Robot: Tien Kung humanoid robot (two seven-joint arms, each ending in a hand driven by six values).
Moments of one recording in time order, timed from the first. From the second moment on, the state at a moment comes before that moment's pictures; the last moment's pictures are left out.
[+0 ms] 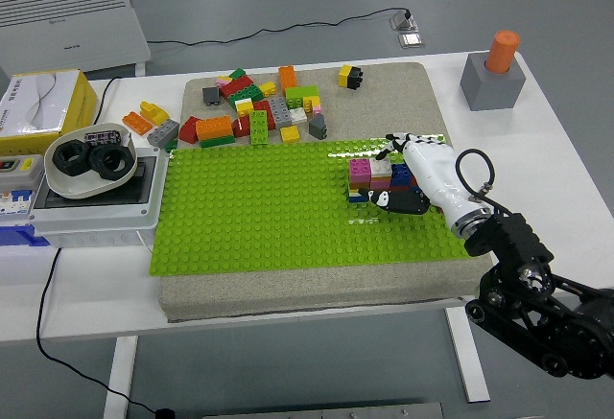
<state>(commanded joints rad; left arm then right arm) -0.07 0.09 -1.56 -0.18 1.78 -0.11 0.21 0.44 -0.26 0.68 1.28 -2.02 -0.41 -0.21</state>
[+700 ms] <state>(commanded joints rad) -0.07 0.10 -1.53 -0.18 1.78 -0.11 0.21 0.30 -0.27 0.82 1.42 -1.74 -0.54 -0.02</state>
